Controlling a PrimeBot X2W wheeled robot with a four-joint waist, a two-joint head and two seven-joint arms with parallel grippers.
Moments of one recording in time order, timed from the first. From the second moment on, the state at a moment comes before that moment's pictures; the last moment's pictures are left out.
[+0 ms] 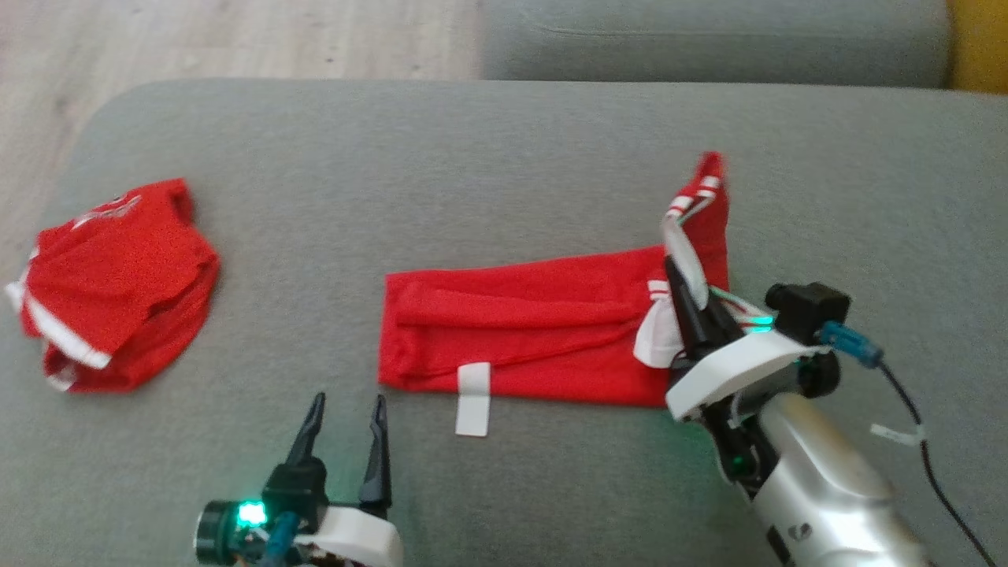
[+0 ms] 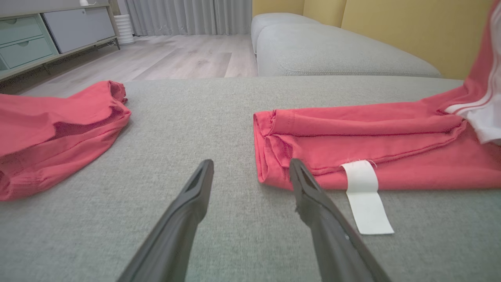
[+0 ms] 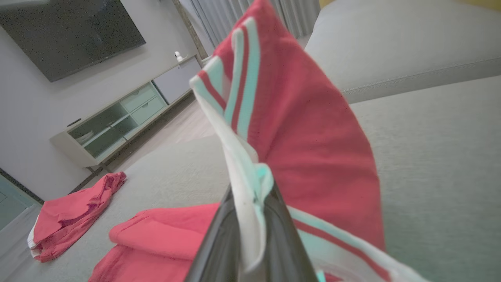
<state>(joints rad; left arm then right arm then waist) -0.08 0.05 -0.28 0.46 -0.16 0.10 -0.26 -0.45 -0.10 0.45 0.72 0.62 0.13 -0.25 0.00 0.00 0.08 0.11</state>
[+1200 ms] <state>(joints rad) -0.14 0.05 -0.36 0.48 -0.18 0.12 -0.26 -0.41 -0.07 0.25 0.67 0.49 0.13 -0.25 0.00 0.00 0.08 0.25</state>
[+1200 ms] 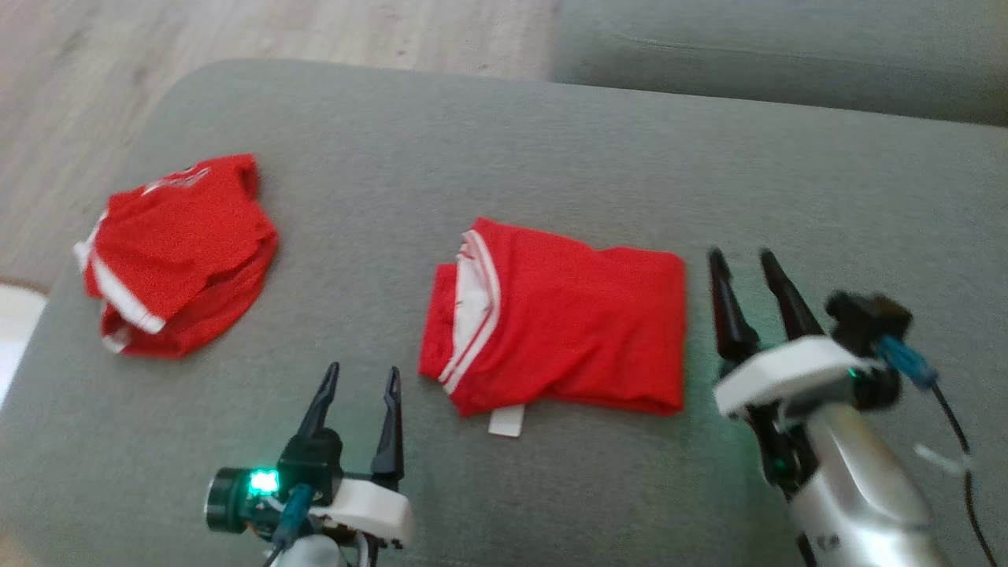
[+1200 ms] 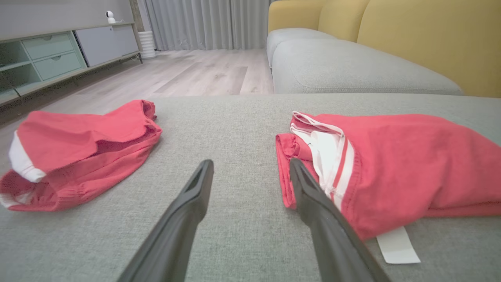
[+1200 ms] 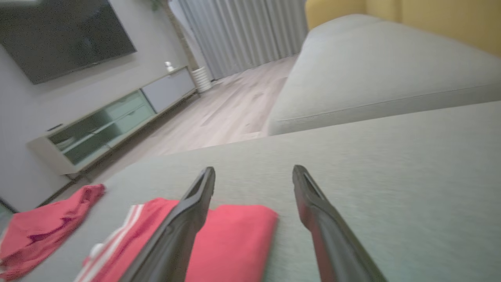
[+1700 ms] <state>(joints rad) -0.06 0.05 -0.21 0.47 -0.11 0.13 -0.26 -0.16 -0.05 0.09 0.58 0.30 0.13 -0.25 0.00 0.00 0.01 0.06</state>
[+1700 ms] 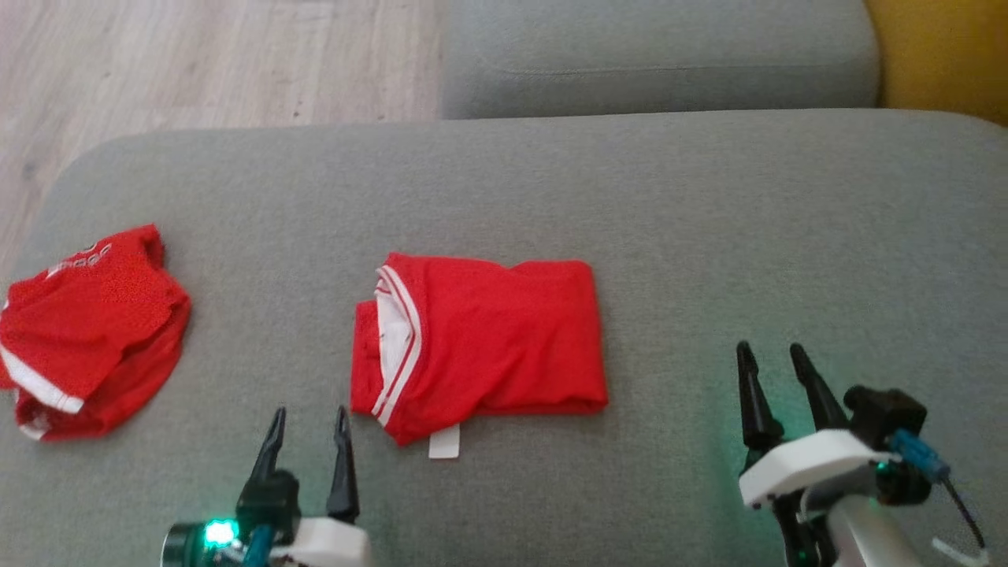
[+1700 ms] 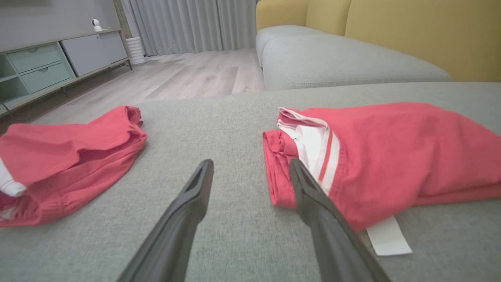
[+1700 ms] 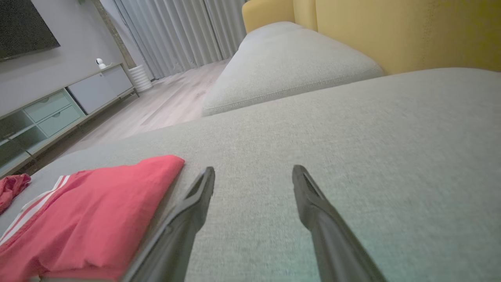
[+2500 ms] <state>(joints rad) -0.03 0.05 -0.24 0.46 -0.09 0.10 -0.26 -0.24 -0.05 0.28 0.69 0.43 0.13 -0.25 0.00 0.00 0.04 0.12</state>
